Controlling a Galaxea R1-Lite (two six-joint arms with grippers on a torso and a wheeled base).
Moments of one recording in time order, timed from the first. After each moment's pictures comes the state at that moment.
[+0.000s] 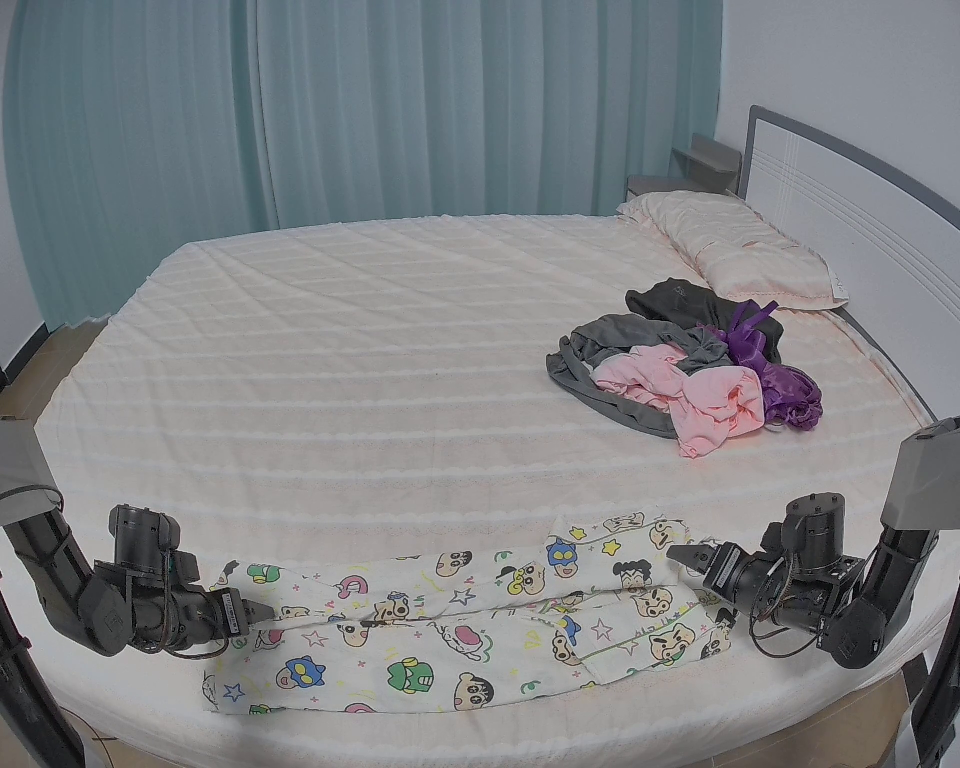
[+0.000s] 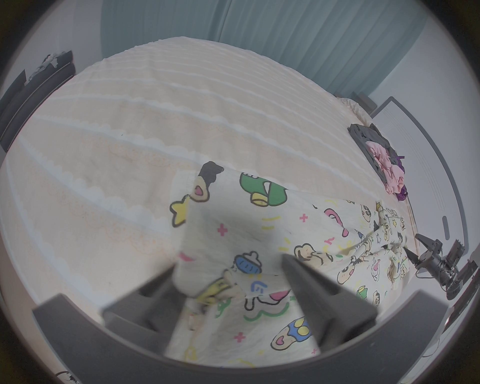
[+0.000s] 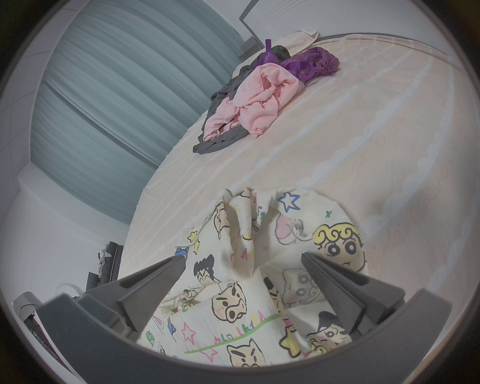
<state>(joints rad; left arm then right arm) 0.01 1.96 -0.31 -0.73 -0.19 -0.32 0.31 2.10 -0.27 -1.26 0.04 0.79</state>
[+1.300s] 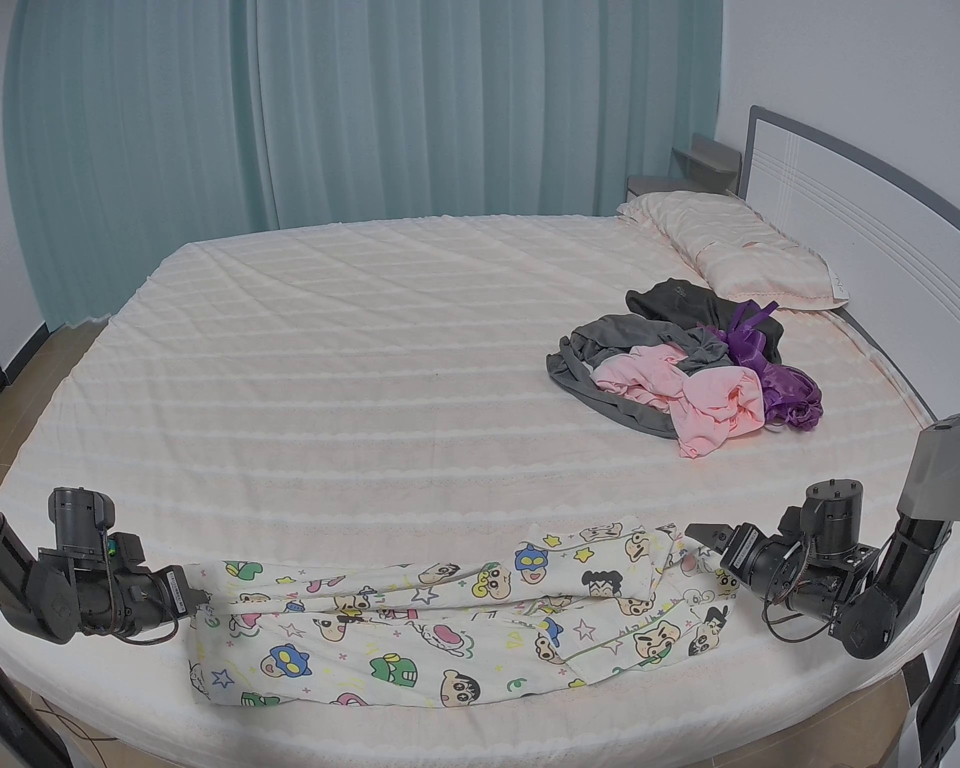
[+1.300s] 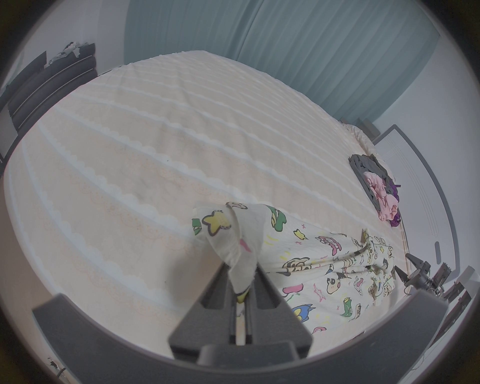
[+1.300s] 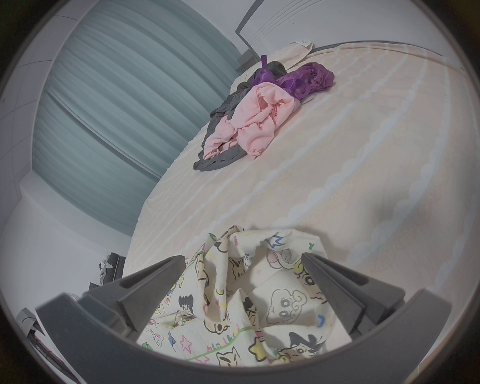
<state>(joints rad) 0.19 1.76 -0.30 -0.61 -0.27 -0.30 0.25 2.06 -0.27 -1.27 0.04 0.79</state>
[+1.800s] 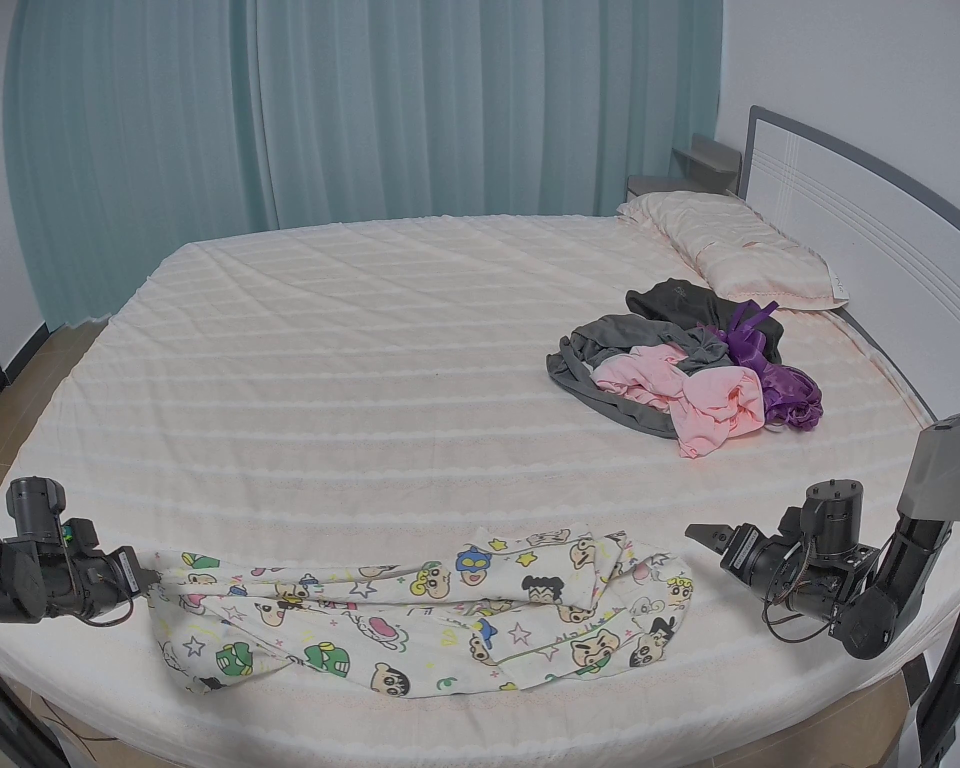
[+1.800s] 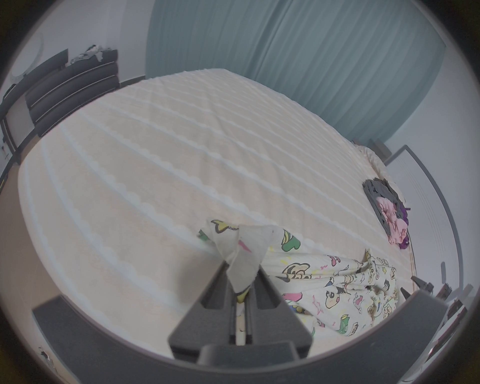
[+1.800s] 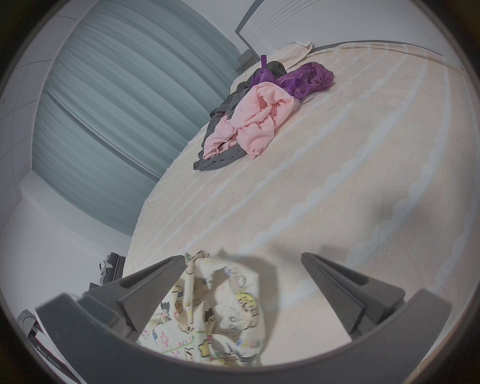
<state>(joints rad) 0.42 1.74 -0.34 -0.58 -0.33 -0.21 0.25 2.06 -0.27 -1.27 0.04 0.79</state>
